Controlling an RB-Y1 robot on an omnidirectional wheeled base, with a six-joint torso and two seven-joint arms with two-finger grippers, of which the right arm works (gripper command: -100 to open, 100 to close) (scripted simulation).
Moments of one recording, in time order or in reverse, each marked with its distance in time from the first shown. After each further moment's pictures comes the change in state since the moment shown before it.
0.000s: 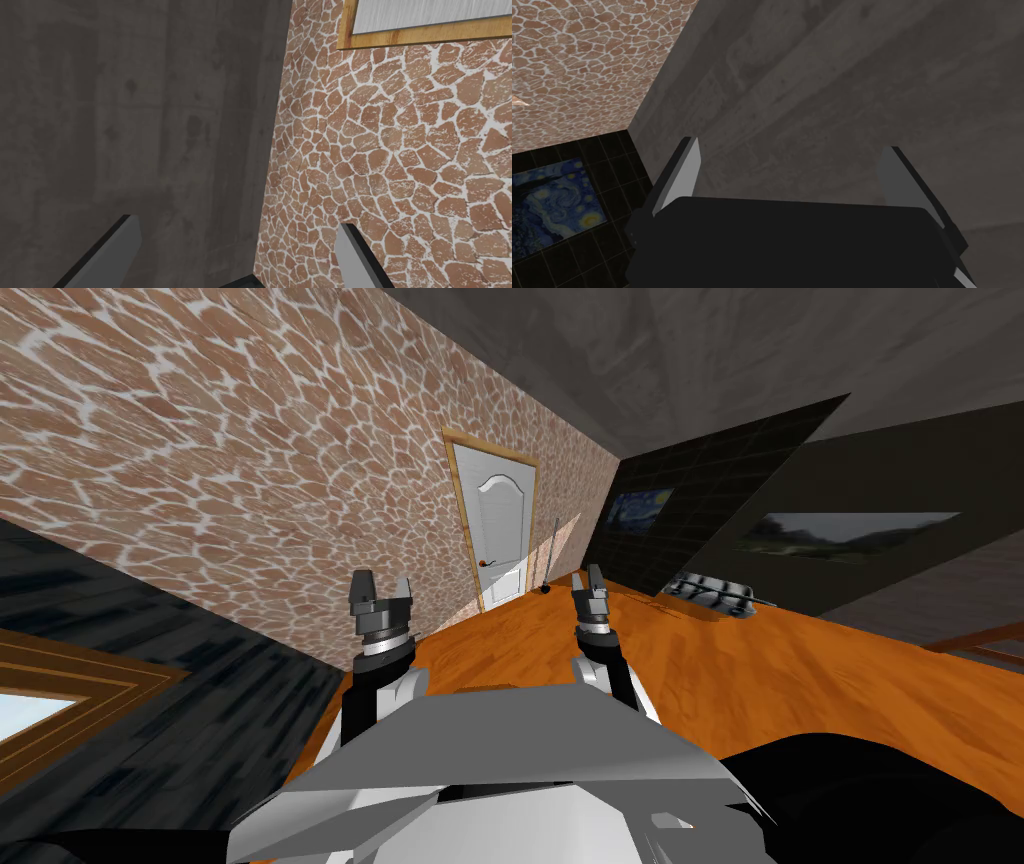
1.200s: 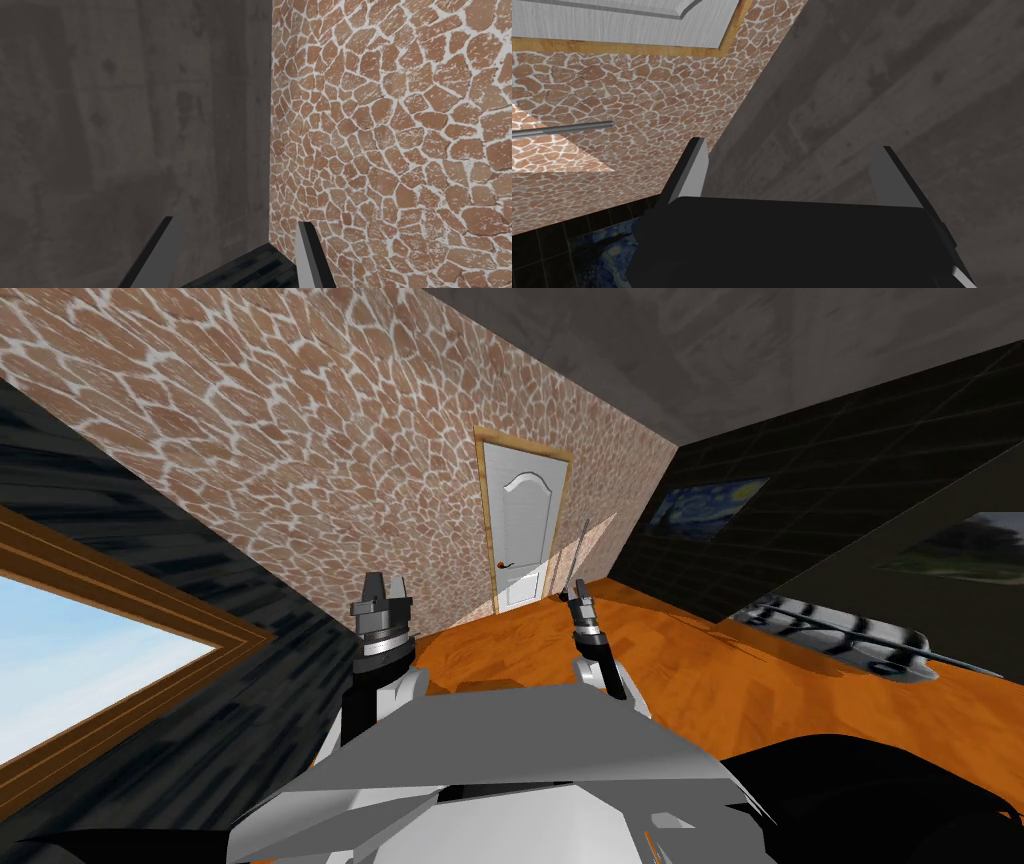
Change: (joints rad) arm -0.043 -0.063 -0.069 0.245 -0.037 -0.046 -0.055
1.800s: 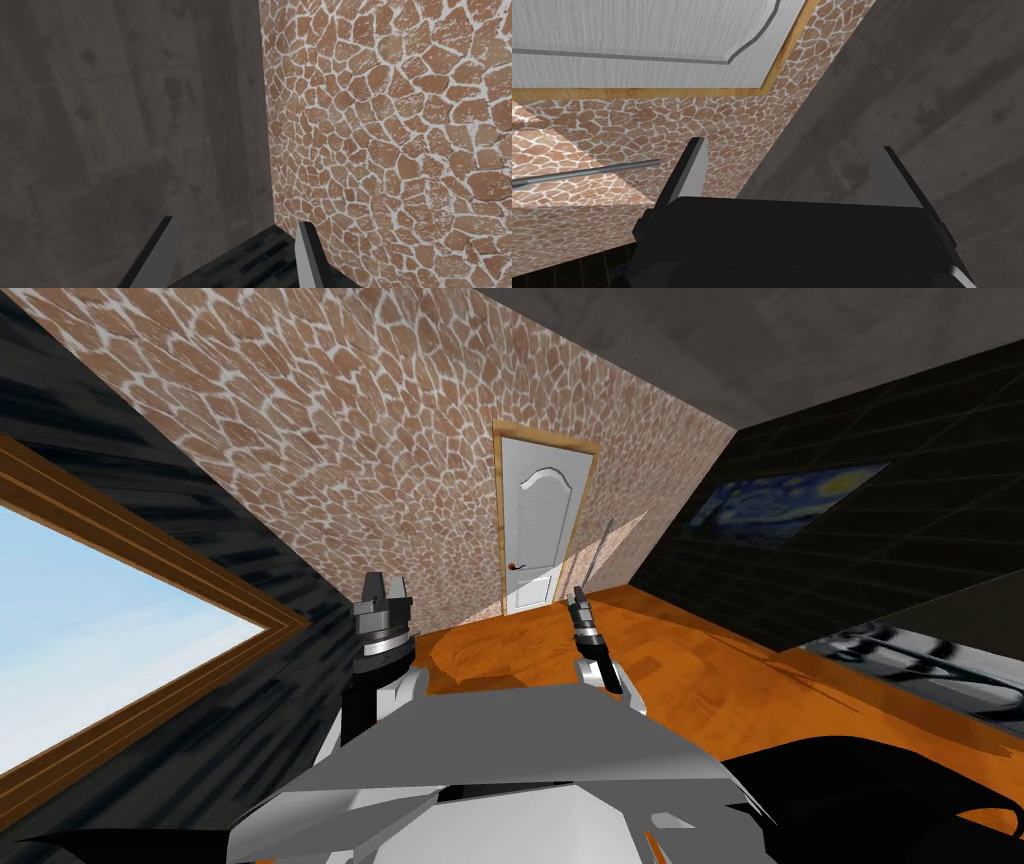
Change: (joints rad) arm -0.040 -0.036 -0.044 0.168 -0.022 -0.027 -0.033
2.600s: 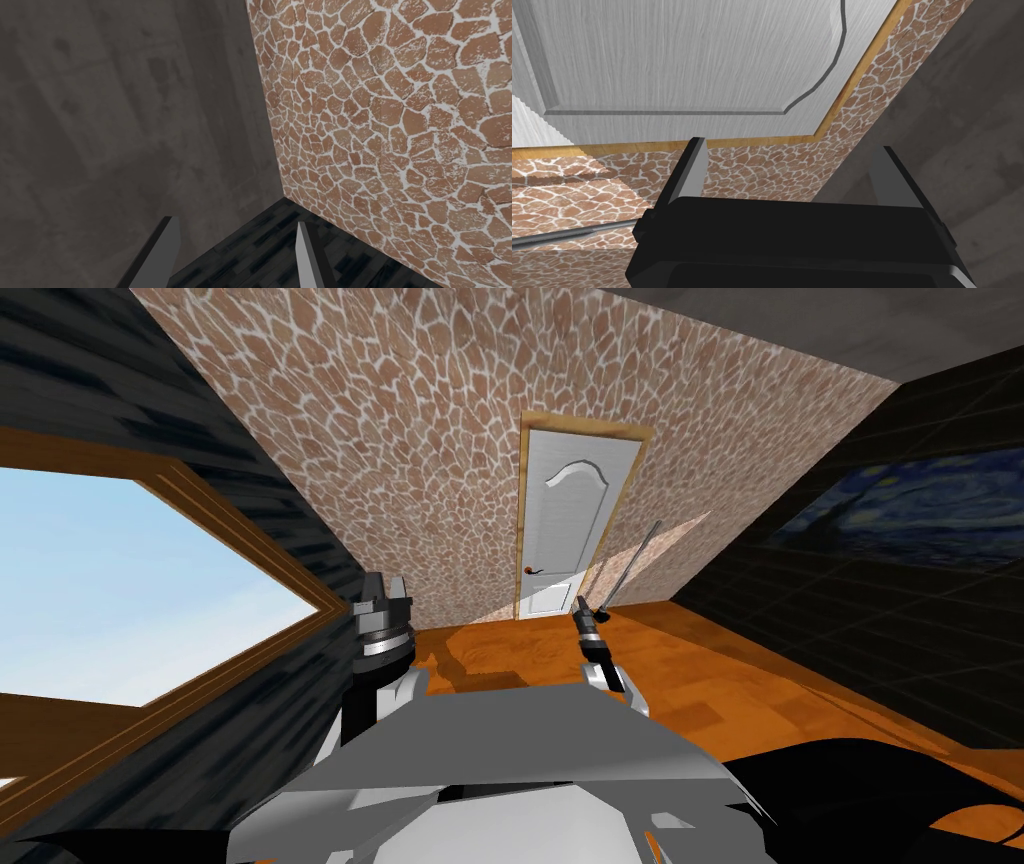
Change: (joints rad) arm -0.043 -0.053 -0.065 0.236 -0.034 -0.045 -0.052
